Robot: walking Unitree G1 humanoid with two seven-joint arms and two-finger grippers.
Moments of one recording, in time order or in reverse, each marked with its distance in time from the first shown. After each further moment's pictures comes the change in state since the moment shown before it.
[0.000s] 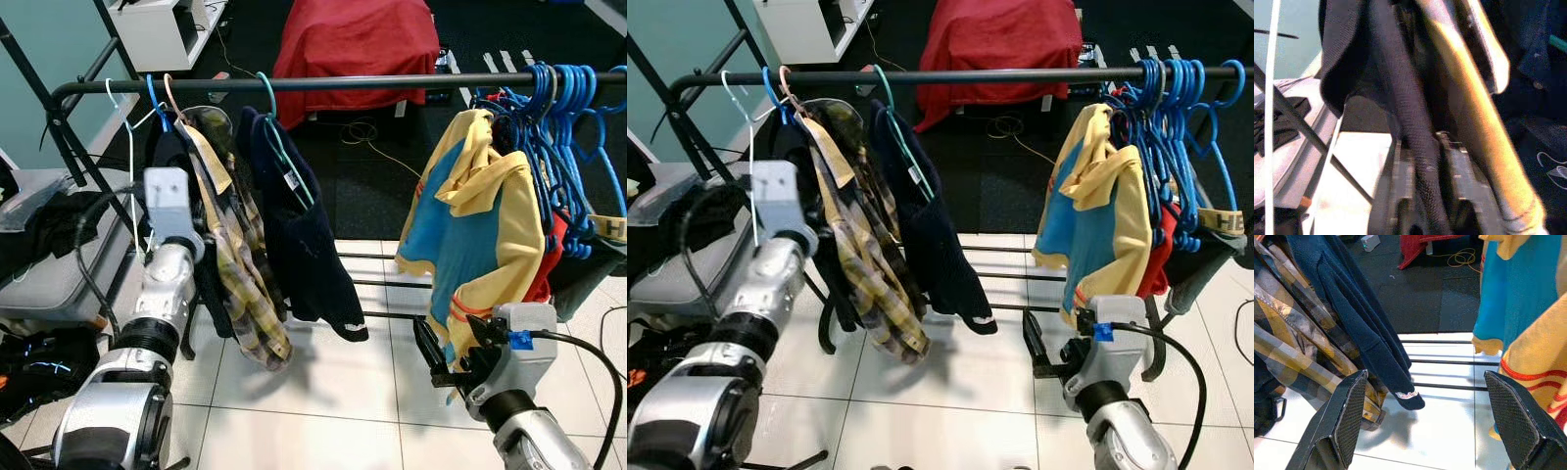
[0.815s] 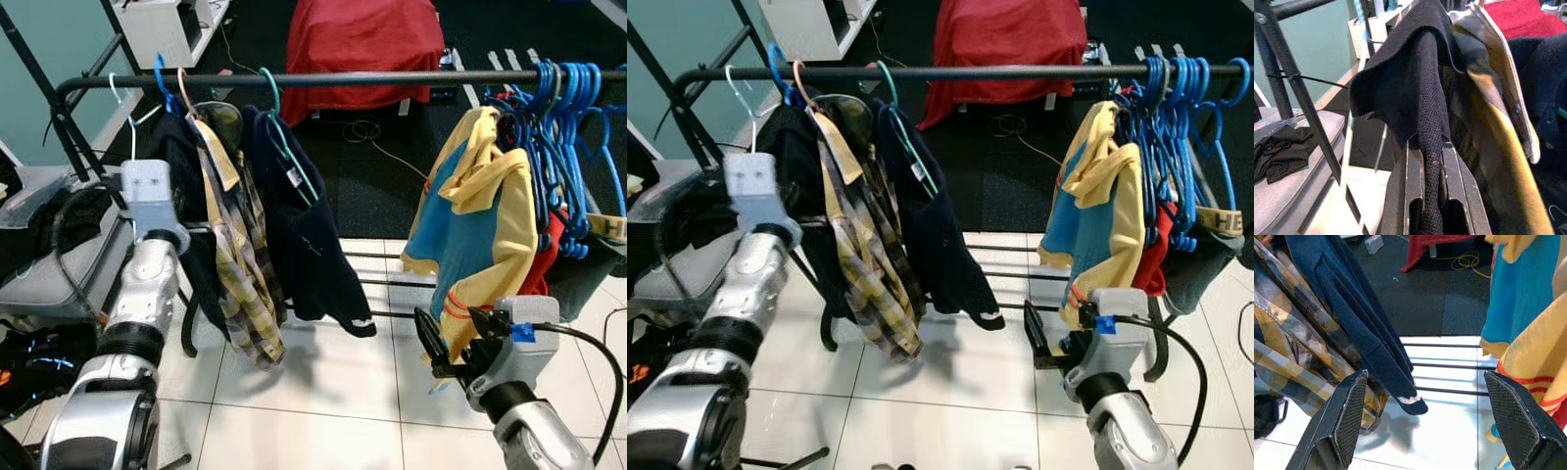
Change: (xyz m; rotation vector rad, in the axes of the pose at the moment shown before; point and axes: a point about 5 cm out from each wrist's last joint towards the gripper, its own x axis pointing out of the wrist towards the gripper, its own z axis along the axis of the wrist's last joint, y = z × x) left arm -0.006 0.032 0.034 -0.094 -0.227 0.017; right arm 0.007 -0.004 0.001 0.006 -0.012 -0.008
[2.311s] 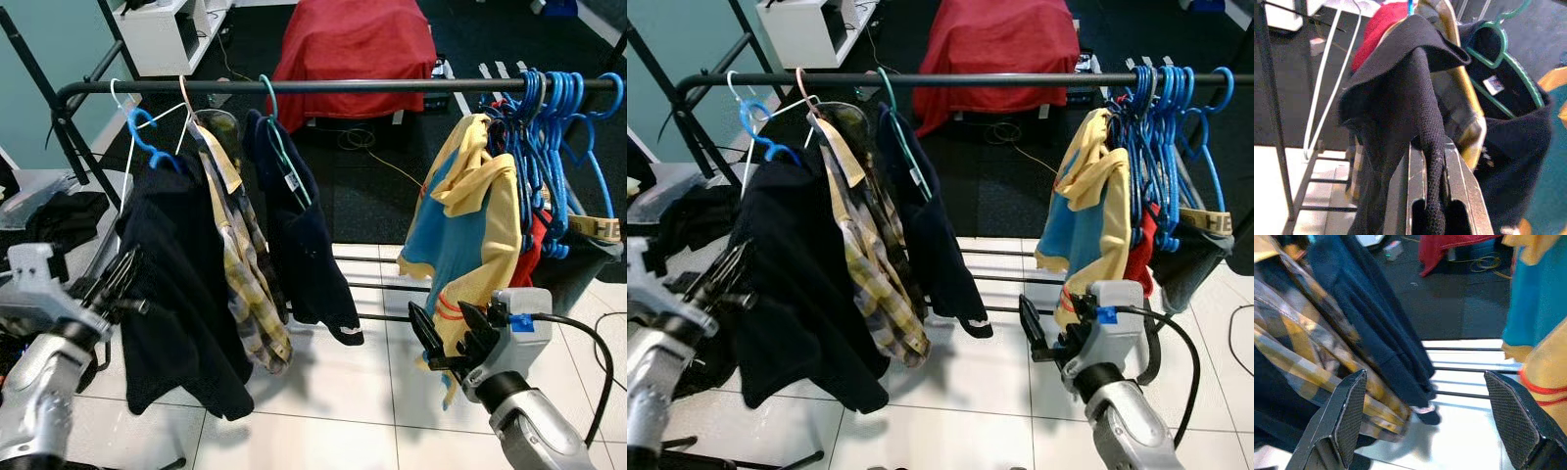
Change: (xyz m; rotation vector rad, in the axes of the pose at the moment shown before) left arm -0.107 0.103 -0.012 -0.275 0.069 -0.409; right arm 0.012 -0.003 0.002 0.082 -0.003 0.113
